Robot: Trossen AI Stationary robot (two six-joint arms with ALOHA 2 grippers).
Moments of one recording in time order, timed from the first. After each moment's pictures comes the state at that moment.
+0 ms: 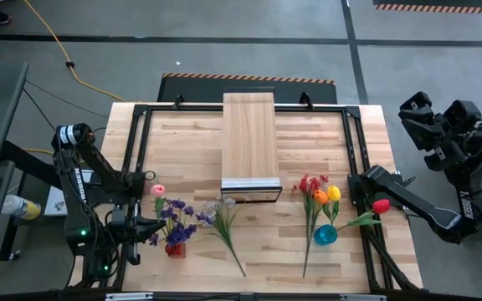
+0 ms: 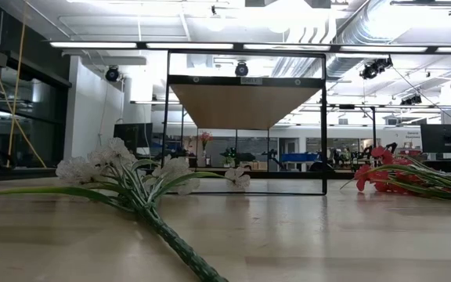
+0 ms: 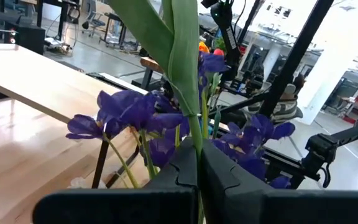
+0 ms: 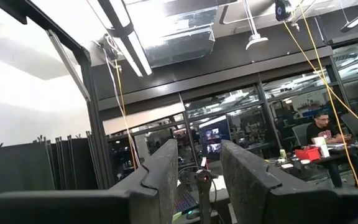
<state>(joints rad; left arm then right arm) -1.34 1.31 0.93 -0.97 -1.57 -1.73 -0.90 0.41 1.13 -0.09 -0.70 0.71</state>
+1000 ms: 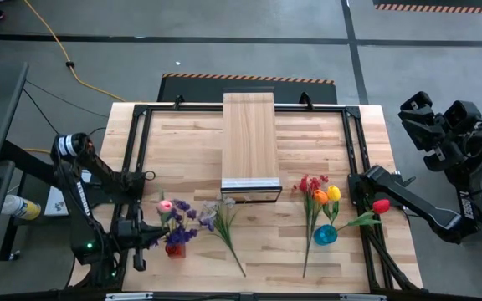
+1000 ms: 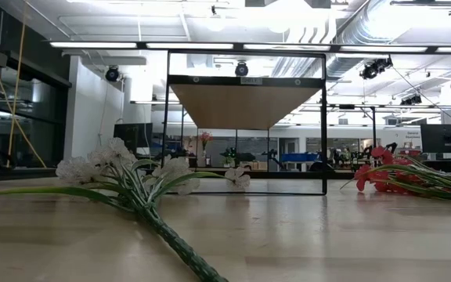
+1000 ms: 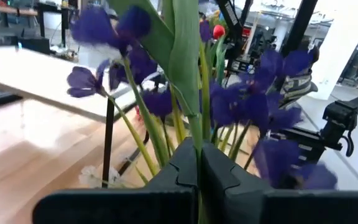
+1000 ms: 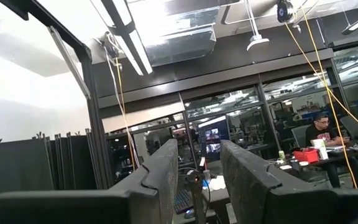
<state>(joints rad) -1.34 1.44 0.93 -0.99 -1.53 -1.76 -0.90 0.41 1.13 -0.09 -0.70 0.69</state>
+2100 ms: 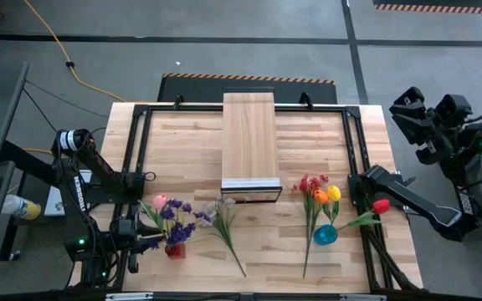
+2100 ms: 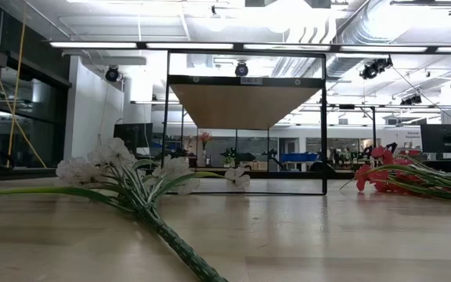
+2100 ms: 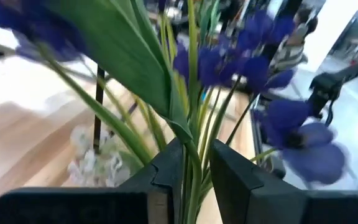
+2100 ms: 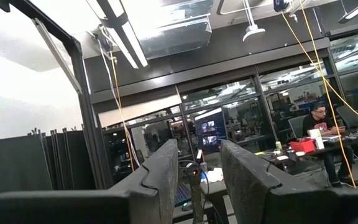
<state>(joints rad) -1.43 1.38 0.93 -0.99 -1.36 -1.75 -0.90 0.45 1.13 -0.09 -0.71 0.67</state>
